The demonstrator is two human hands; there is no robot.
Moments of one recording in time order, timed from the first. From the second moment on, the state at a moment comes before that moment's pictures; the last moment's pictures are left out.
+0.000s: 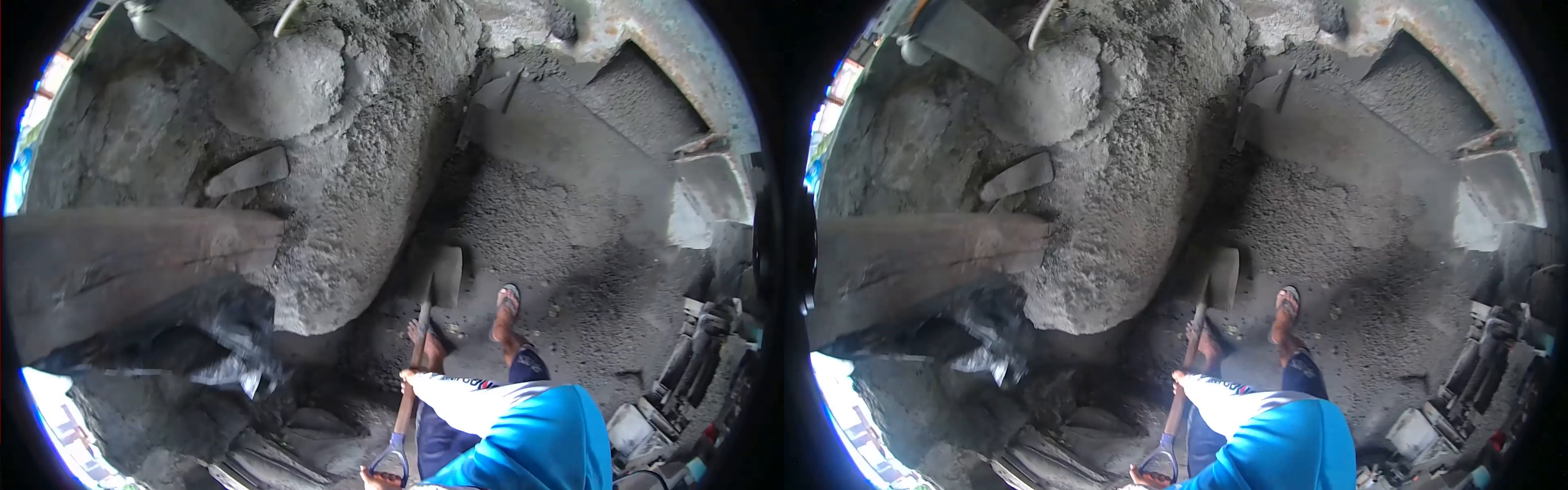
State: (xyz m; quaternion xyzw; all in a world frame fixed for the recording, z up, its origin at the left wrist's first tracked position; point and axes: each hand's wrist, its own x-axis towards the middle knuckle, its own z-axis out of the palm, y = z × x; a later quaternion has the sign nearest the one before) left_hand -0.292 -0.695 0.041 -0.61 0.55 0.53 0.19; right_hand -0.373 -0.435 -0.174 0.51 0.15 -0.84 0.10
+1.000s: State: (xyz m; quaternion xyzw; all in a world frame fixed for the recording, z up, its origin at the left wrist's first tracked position) left_hand -0.318 -0.552 0.006 -0.38 0.66 0.51 0.39; right_hand -0.191 -0.283 -0.176 0.63 -0.01 -0.75 -0.20
